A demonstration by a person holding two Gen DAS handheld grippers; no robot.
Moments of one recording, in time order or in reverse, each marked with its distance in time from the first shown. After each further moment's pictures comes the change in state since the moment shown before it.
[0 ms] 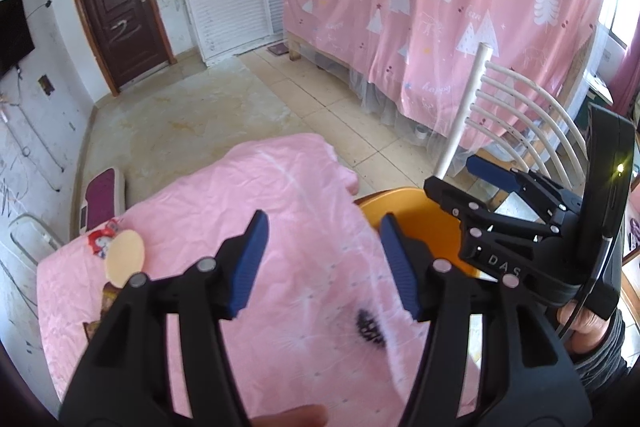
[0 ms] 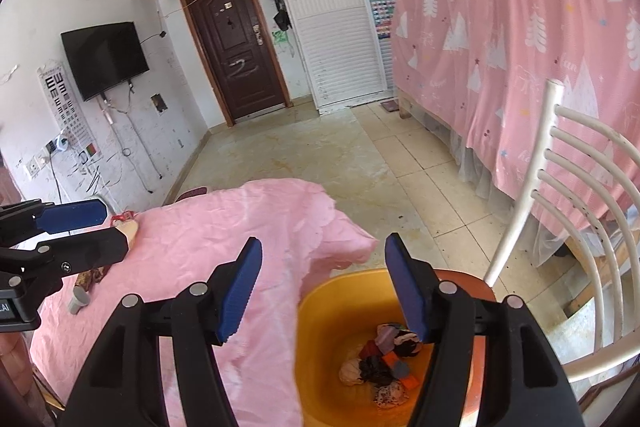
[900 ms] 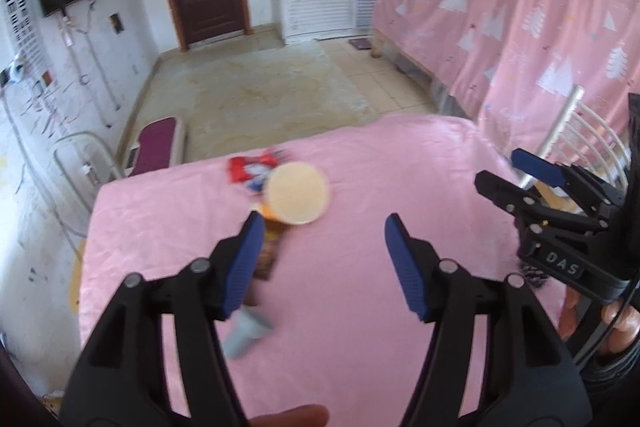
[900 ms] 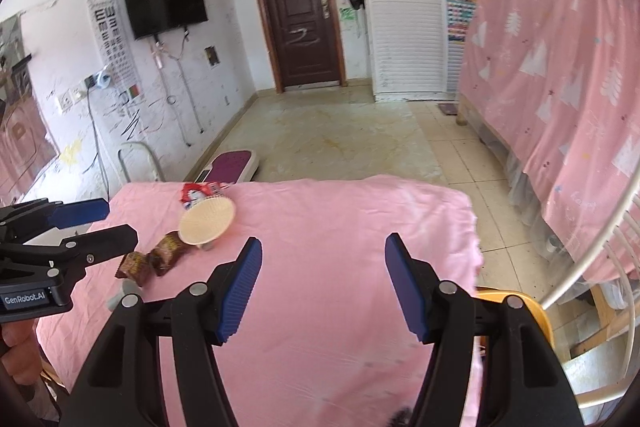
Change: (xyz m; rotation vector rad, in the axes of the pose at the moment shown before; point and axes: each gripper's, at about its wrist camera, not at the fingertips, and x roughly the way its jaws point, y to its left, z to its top) left arm -0.037 0.183 -0.078 -0.231 0.009 0.175; right arm 0.053 0.186 0.008 -0.215 0.089 0.103
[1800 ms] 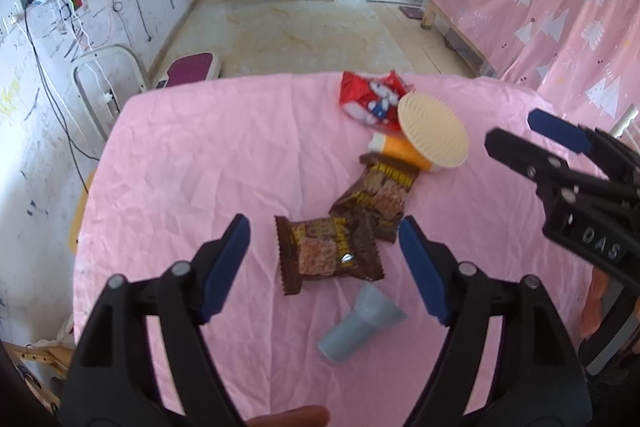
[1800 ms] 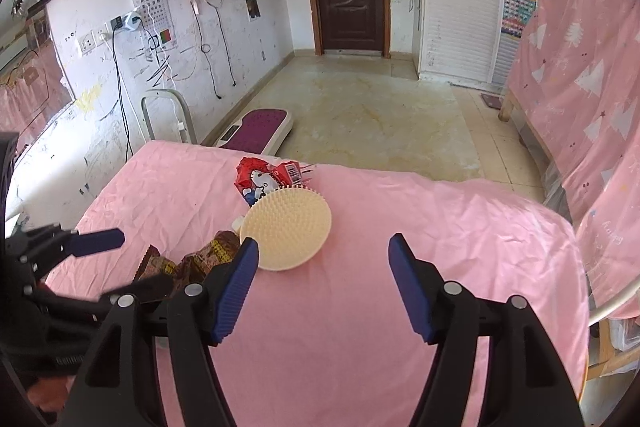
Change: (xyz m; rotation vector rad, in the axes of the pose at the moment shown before) left arm 0.058 0.084 -0.036 -0.160 0.158 0.053; right arm 0.096 0.099 0.021 -0.132 0.141 0.073
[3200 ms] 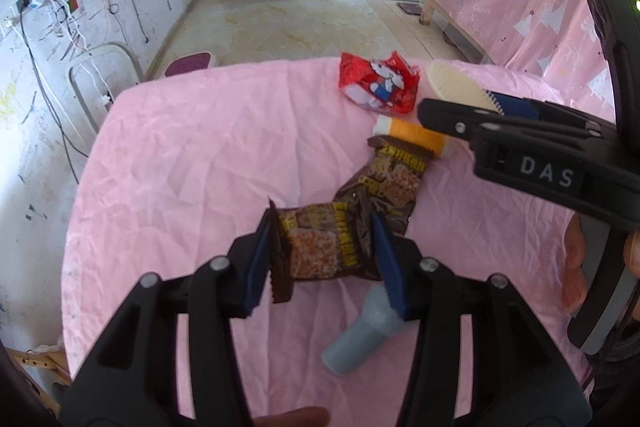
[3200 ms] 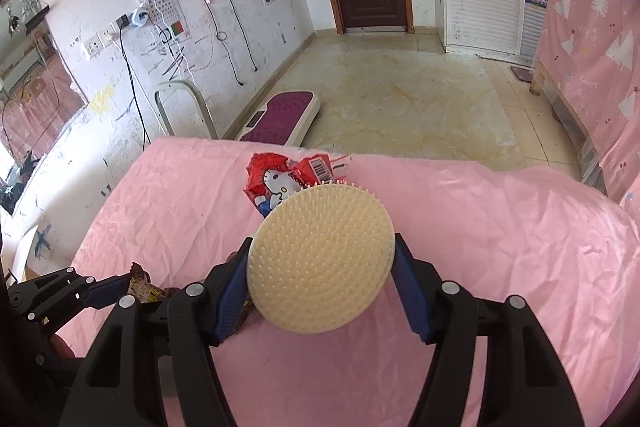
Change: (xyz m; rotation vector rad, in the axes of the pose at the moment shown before) left arm 0.009 0.001 -0.009 0.019 -0.010 0.006; right arm 0.051 -0.001 0.012 0.053 0.064 0.125
